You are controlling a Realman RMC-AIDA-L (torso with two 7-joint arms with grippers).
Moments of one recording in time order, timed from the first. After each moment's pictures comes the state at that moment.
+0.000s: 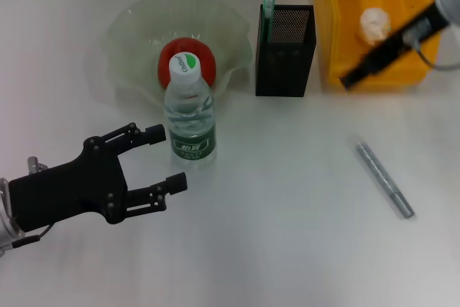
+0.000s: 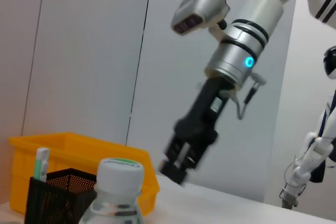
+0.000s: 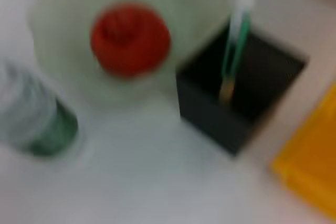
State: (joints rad) left arm -0.28 -2.01 1.12 0.47 1.43 1.66 -0.98; right arm 0.81 2.08 -1.17 -1.36 -2.70 -1.70 2.66
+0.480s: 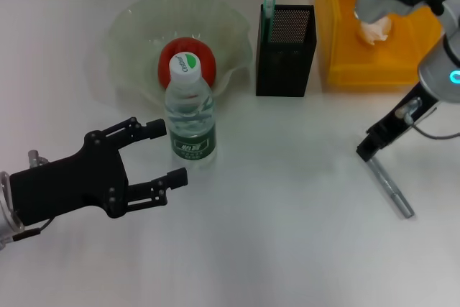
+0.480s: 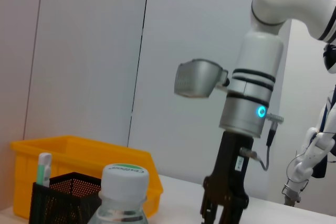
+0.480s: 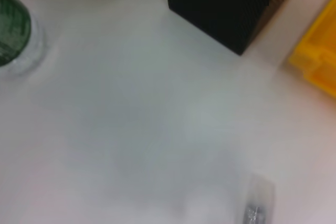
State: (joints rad) left arm -0.29 -2.01 1.12 0.48 1.43 1.66 -0.97; right arm 0.75 2.09 -1.35 -1.19 -2.76 -1.64 2.77
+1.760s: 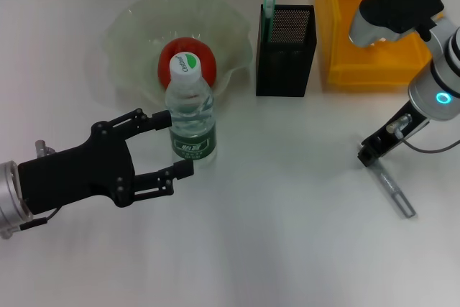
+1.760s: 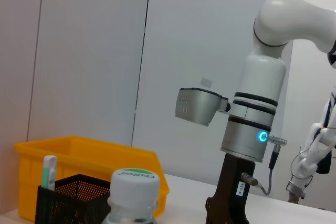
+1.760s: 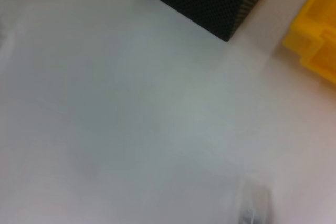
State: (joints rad) left arm -0.32 -2.01 1.12 0.48 1.43 1.62 -0.97; right arm 0.74 2.09 -1.40 -1.04 -2.76 -1.47 2.78
